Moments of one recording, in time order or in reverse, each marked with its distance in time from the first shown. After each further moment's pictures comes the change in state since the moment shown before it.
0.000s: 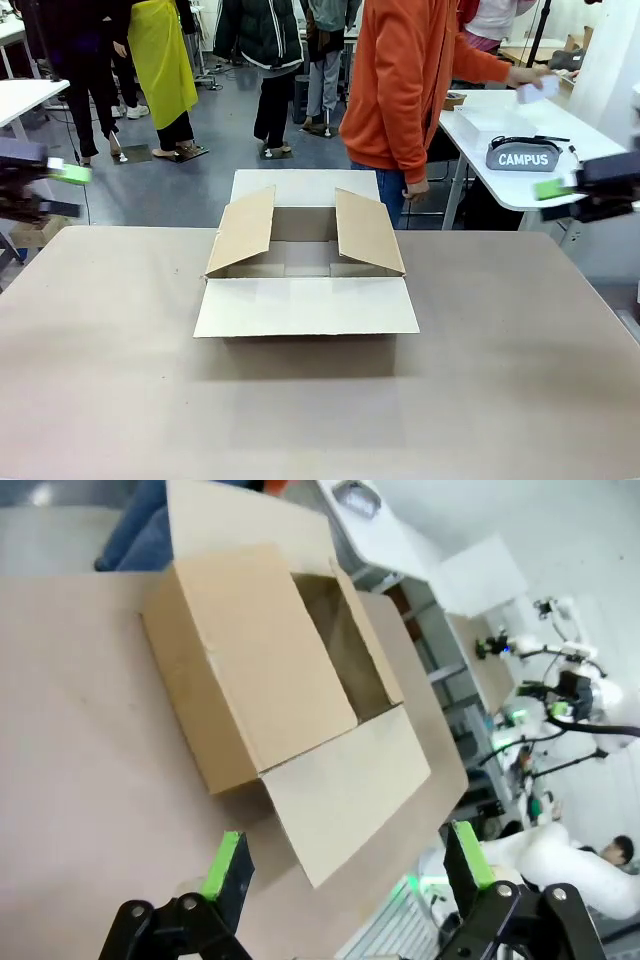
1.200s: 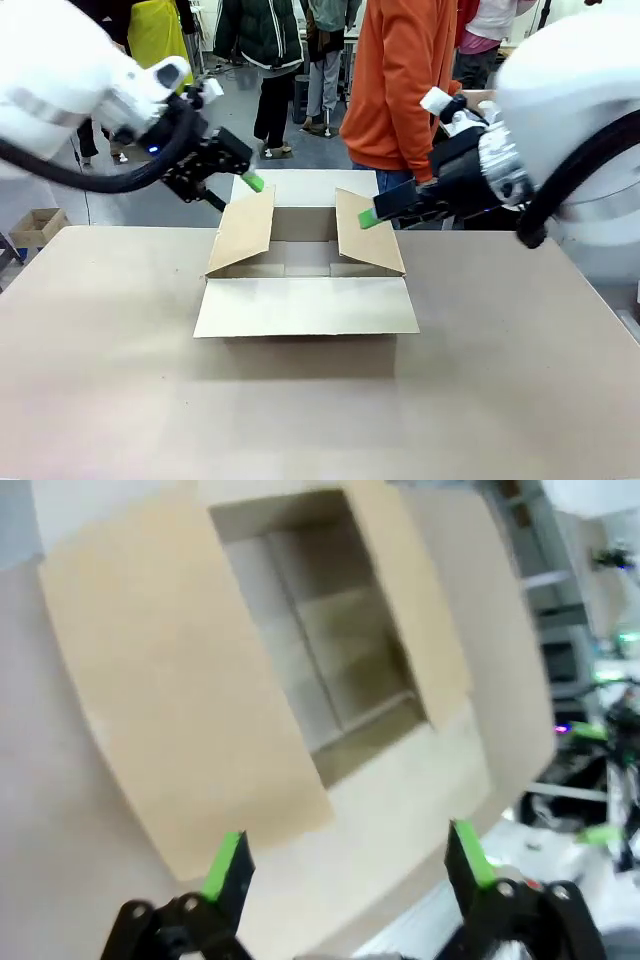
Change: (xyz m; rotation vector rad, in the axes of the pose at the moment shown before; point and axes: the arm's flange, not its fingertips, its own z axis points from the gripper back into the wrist) left arm 0.092 -0.091 -0.219 0.324 0.360 0.016; right arm 0.006 0.096 -0.193 -0.273 0.035 0.179
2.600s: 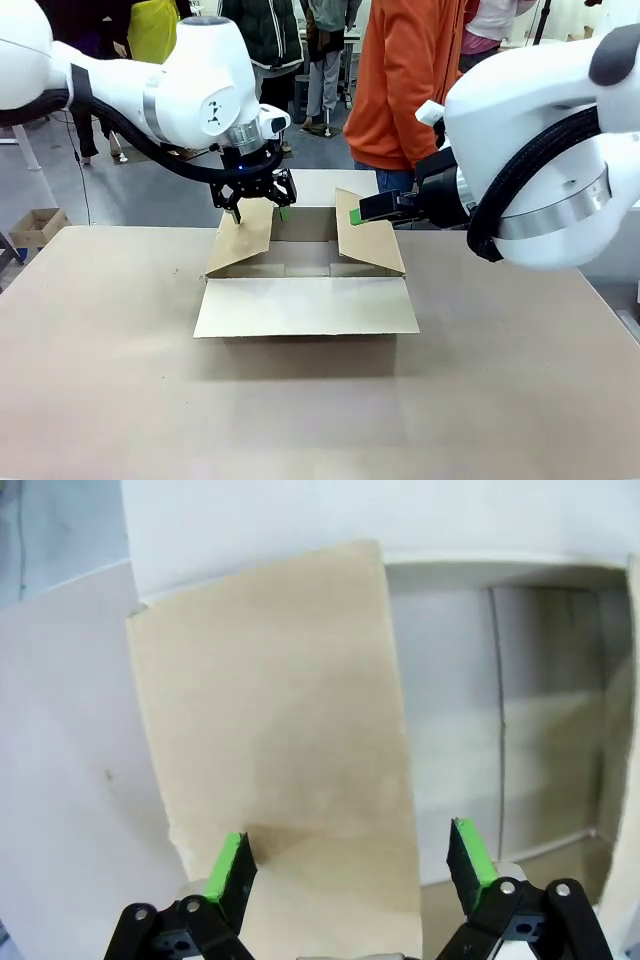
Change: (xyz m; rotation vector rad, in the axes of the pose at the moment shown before) left arm 0.072 -0.007 -0.118 0.540 0.041 0.142; right arm -0.008 -0.011 -0.021 -0.068 -0.134 -0.042
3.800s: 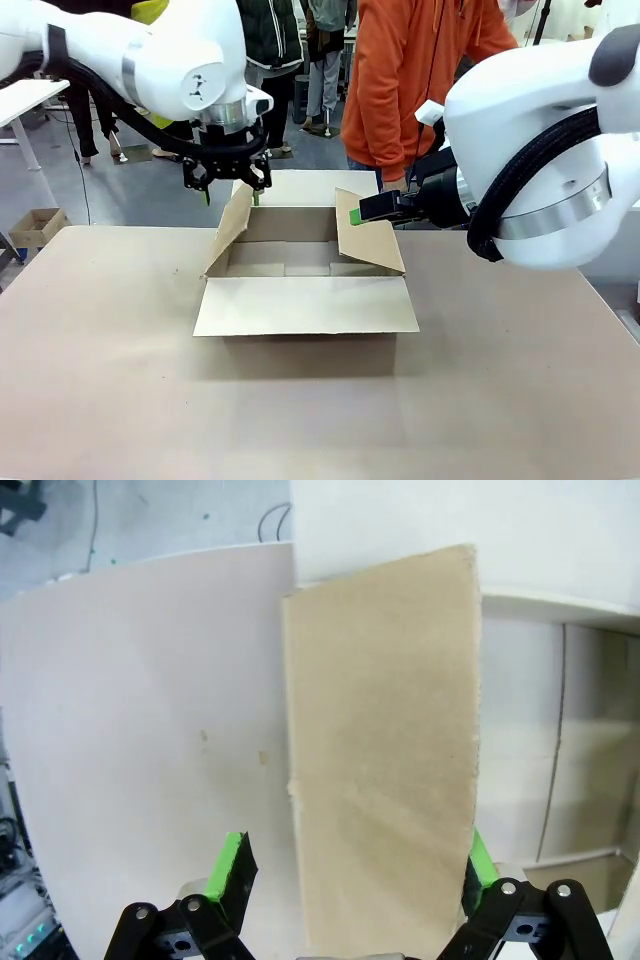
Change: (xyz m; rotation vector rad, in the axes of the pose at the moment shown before) left arm 0.001 0.032 0.046 0.133 -0.020 0.102; right arm 0.000 0.000 0.000 -0.001 0.001 0.004
